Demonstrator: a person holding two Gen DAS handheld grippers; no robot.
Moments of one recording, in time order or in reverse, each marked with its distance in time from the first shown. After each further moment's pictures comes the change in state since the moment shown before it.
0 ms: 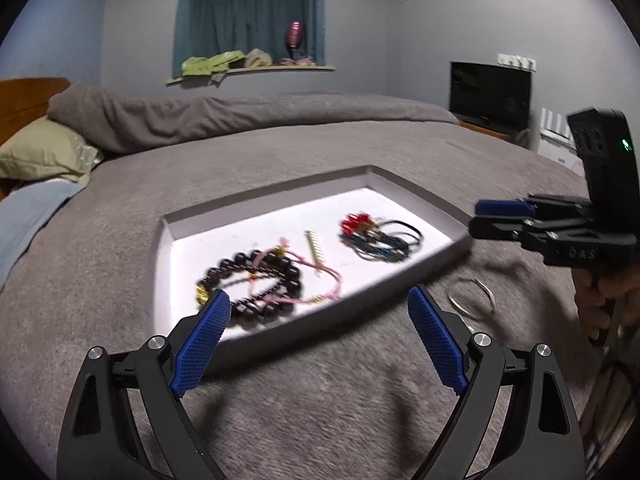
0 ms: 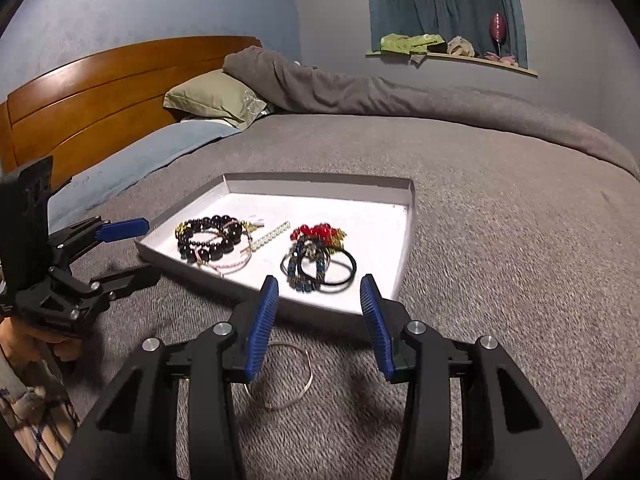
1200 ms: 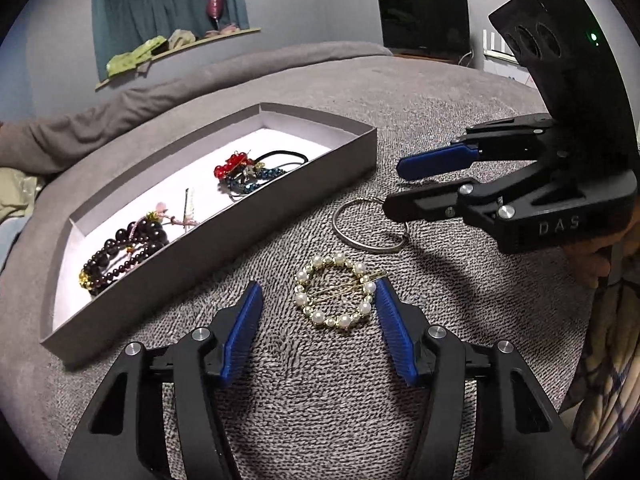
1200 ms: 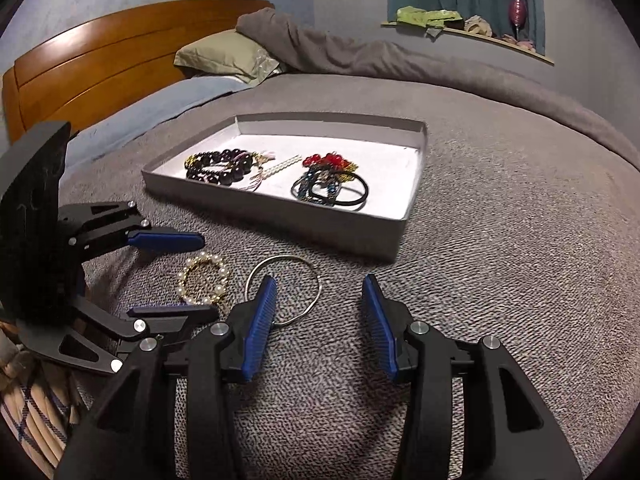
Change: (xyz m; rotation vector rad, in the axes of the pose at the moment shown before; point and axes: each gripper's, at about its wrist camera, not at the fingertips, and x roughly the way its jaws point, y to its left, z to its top) left arm 0.032 -0.074 -0.025 0.210 0.168 -0.125; right arm 0.001 0.007 -0.038 -0.061 0.131 0.022
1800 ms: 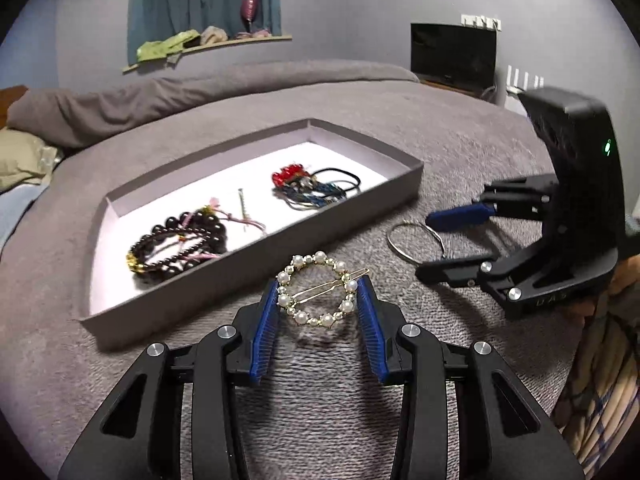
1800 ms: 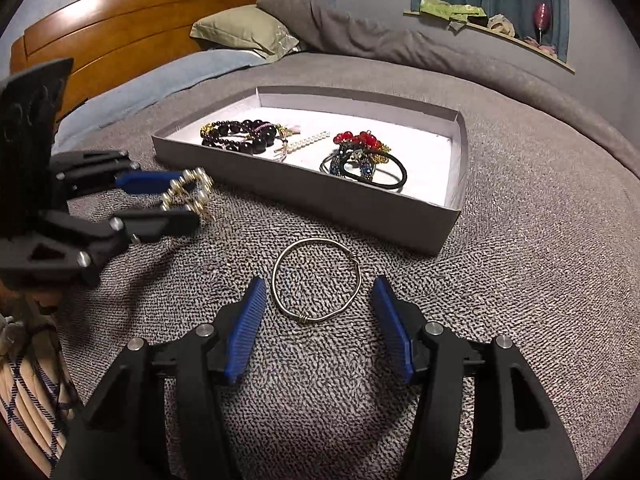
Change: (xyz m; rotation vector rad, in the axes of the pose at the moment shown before) left arm -0.029 0.038 -0.004 -0.131 -0.062 0.021; right arm 0.017 0.021 -0.002 -0.075 0.072 0.009
